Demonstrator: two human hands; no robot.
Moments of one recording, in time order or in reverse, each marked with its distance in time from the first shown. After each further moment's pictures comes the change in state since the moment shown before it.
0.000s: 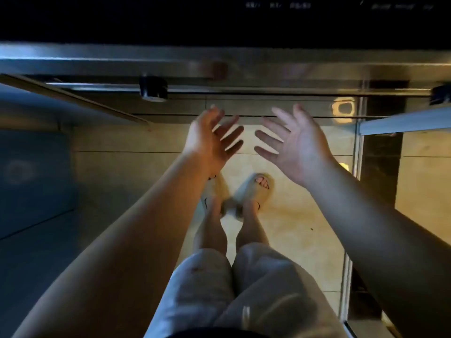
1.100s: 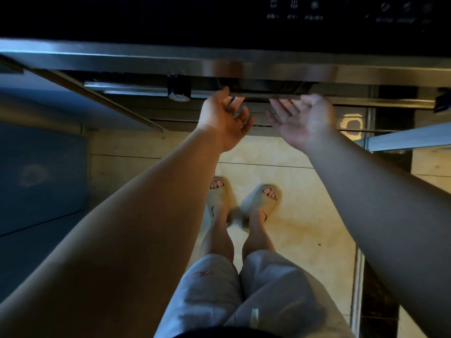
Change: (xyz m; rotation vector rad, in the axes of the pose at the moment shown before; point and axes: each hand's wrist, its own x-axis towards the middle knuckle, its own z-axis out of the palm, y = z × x) left_hand 0.003 0.029 0.003 -0.148 -0.115 0.075; right_hand 0.024 -0.026 0.020 0.453 -0.109 -0.076
